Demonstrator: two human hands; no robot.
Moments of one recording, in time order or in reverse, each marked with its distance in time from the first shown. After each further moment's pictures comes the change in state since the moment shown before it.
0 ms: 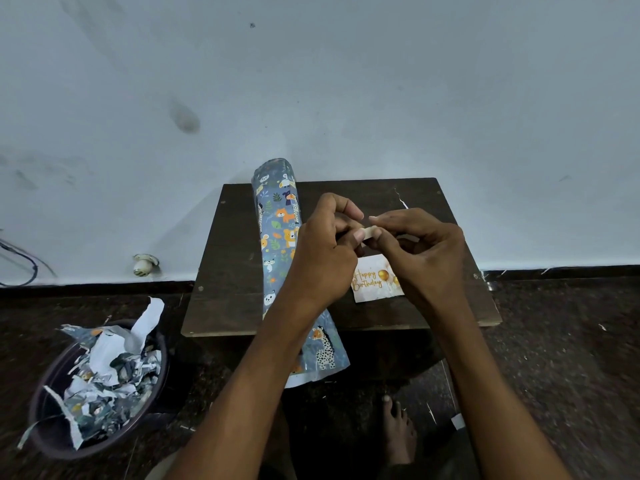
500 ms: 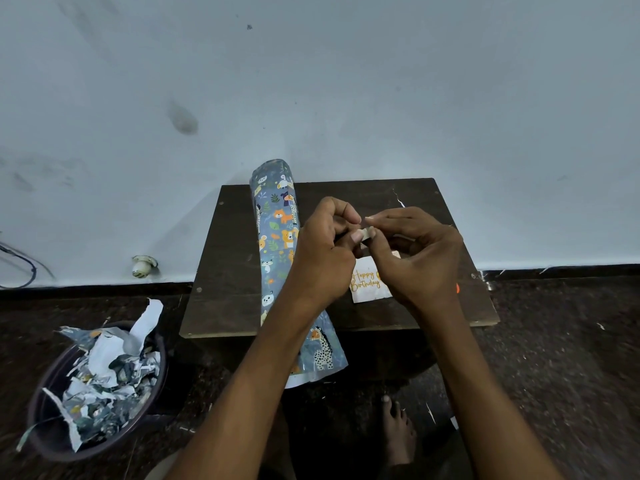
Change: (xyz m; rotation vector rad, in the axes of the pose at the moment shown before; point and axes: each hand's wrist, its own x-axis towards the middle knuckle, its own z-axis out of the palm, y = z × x) left_hand 0.000 -0.002 0.003 -0.074 0.002 -0.045; right_hand -0.002 -0.001 0.009 -0.087 0.086 -0.102
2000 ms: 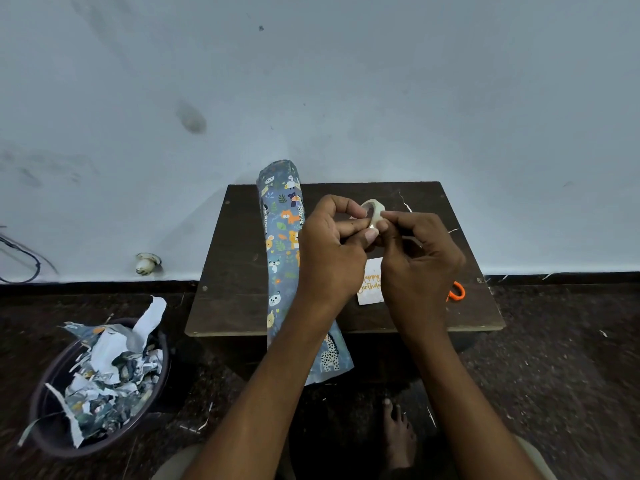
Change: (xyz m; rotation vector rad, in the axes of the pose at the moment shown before) left_hand -0.004 0.009 0.010 -0.174 0.168 -0.027; right_hand -0.009 -0.010 0.019 -0.081 0.241 -0.028
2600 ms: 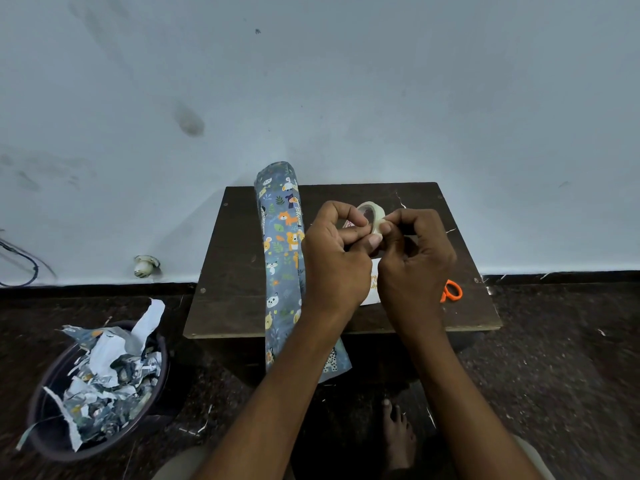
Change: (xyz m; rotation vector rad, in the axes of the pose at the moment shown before) left_hand -0.010 0.001 0.011 -0.075 0.043 0.004; right_hand 0.000 0.002 0.001 -0.010 -0.039 0.031
